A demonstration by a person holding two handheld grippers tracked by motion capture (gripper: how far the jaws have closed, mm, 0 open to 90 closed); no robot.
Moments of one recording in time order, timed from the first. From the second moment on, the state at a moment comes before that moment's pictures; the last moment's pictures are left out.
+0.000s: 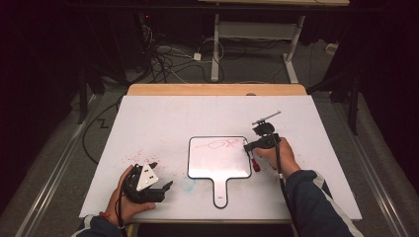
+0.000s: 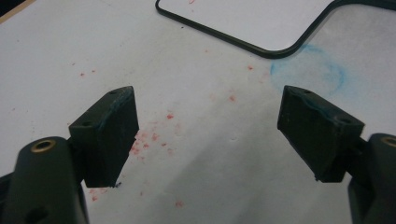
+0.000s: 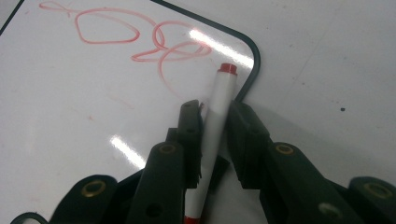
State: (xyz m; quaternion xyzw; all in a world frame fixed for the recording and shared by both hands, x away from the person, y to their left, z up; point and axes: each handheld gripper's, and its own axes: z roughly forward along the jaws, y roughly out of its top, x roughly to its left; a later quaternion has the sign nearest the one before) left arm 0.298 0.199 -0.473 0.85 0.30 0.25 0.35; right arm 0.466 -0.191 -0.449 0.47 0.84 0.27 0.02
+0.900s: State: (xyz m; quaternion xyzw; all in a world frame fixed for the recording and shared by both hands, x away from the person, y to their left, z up) left arm 0.312 0.182 -0.447 0.81 0.32 0.19 0.45; right arm 0.396 -0.193 -0.404 0.37 0.81 0.44 0.11
